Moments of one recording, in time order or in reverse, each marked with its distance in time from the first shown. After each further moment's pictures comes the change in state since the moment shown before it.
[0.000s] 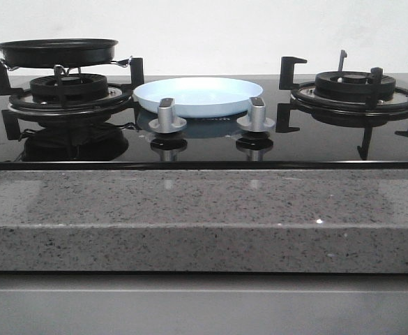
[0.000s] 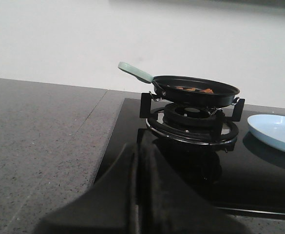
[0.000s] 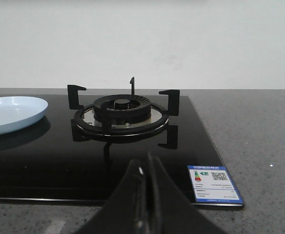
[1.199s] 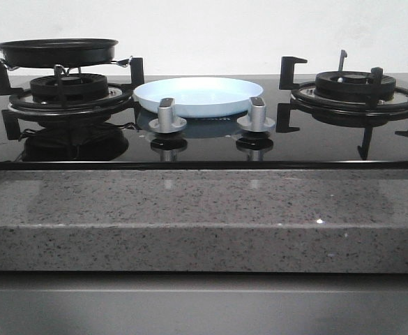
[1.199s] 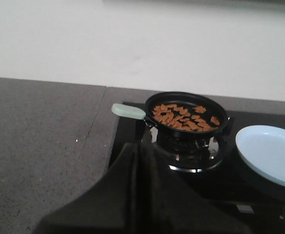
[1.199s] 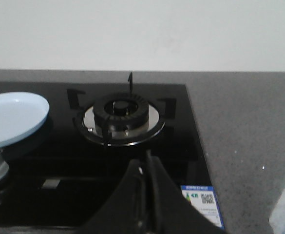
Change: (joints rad) left arm 0.000 0.471 -0.743 -0.030 0.530 0.055; right arm 0.000 0.374 -0.575 0.000 0.476 0.000
